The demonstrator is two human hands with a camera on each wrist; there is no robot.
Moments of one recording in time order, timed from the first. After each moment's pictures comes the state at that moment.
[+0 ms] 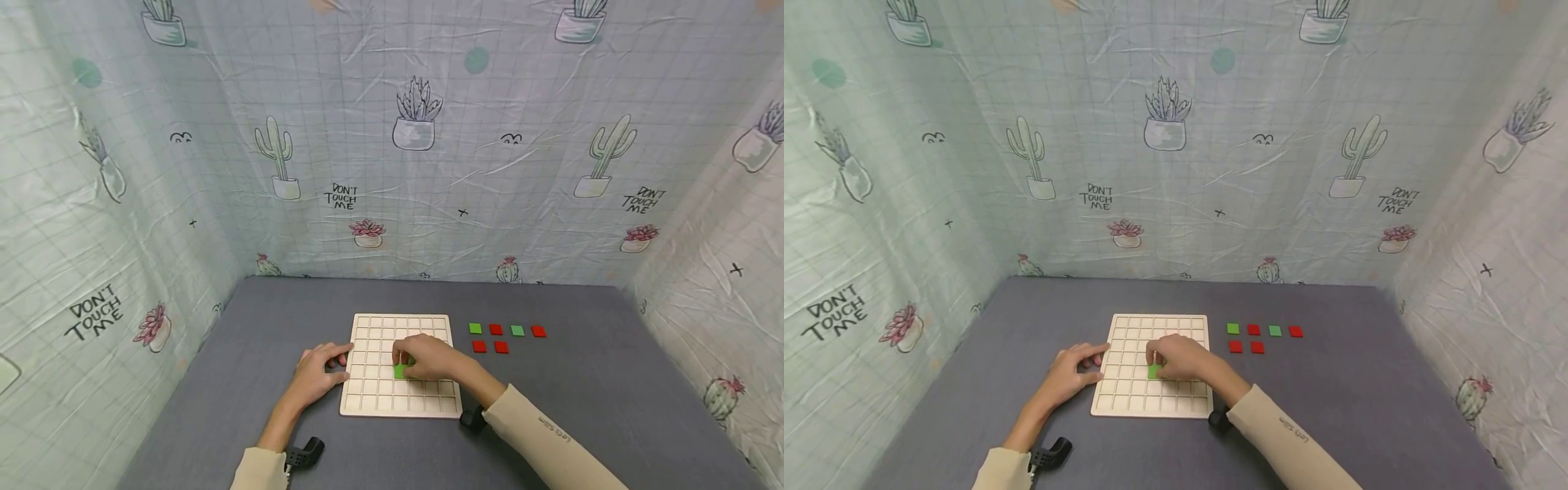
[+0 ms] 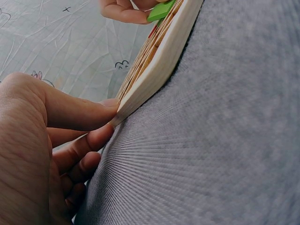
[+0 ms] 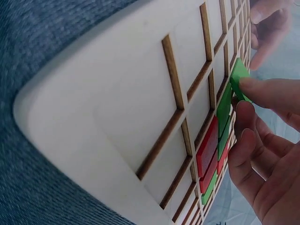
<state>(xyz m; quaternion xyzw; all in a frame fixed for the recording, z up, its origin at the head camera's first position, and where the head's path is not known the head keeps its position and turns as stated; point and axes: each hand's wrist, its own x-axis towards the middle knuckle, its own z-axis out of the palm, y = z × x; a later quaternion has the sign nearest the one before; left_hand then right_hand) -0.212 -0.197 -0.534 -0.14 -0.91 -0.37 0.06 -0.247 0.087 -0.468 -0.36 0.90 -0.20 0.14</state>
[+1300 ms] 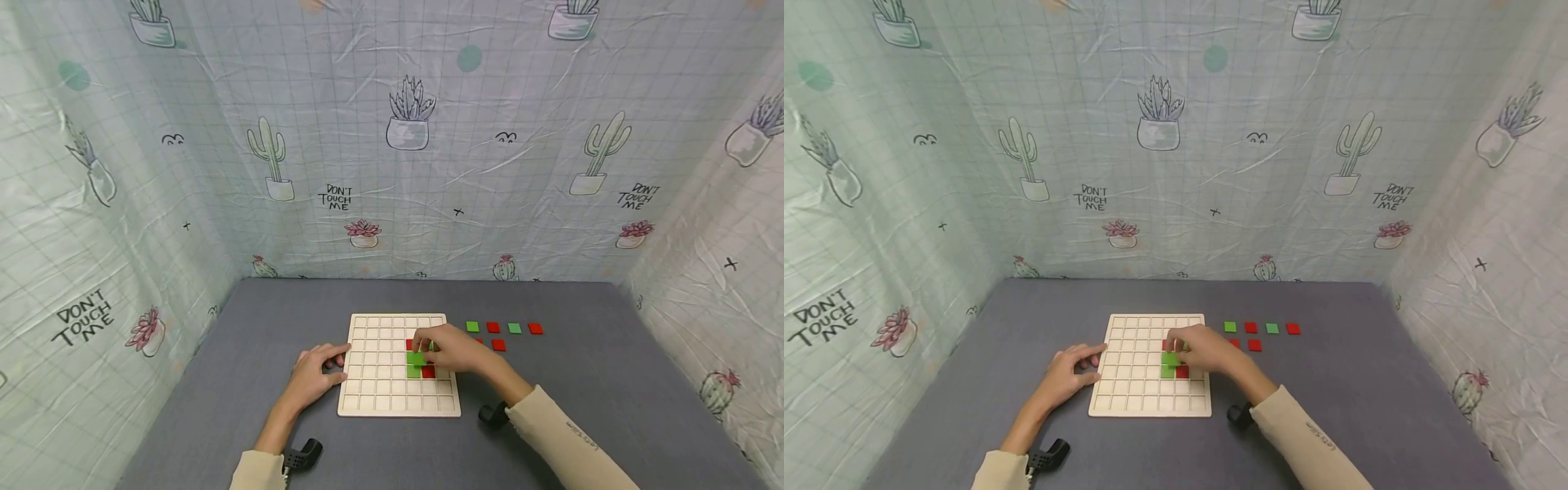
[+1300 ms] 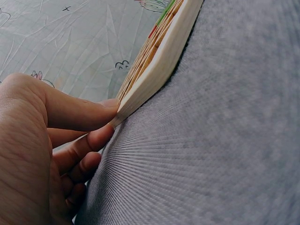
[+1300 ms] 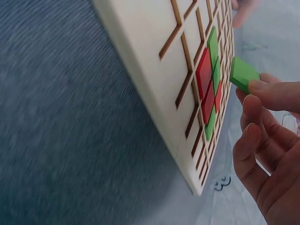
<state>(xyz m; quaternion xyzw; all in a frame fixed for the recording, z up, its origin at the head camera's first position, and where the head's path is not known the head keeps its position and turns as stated) -0.214 -0.196 -0.536 -0.14 -0.91 -0.38 0.06 -0.254 0.138 -0.458 -0.36 0.89 -0.27 0.12</state>
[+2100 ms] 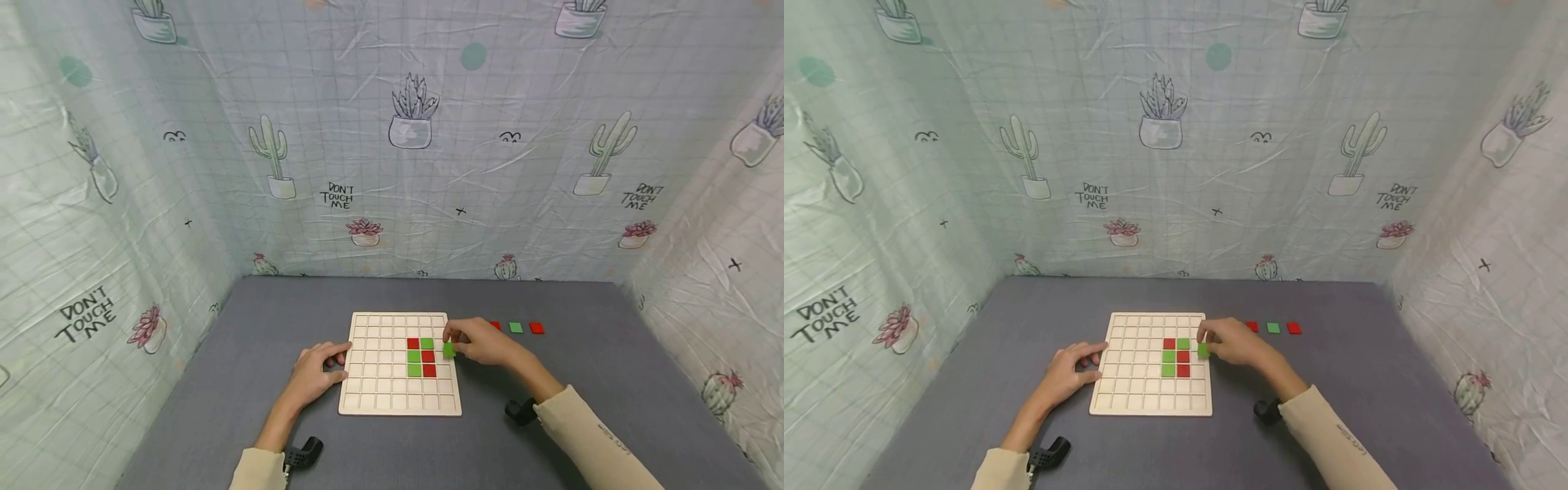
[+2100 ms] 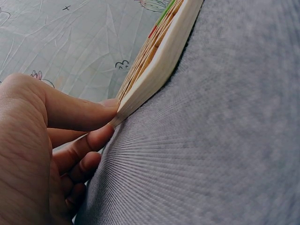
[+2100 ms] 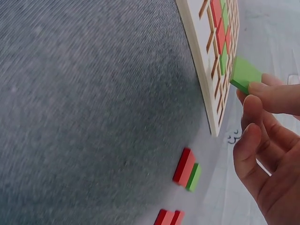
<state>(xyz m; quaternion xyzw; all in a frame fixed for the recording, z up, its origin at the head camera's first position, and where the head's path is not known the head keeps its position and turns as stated) -0.215 -0.197 -0.535 -0.14 -0.92 -0.37 0.06 -0.261 0.189 -0.460 -0.31 0.90 -0.28 0.11</state>
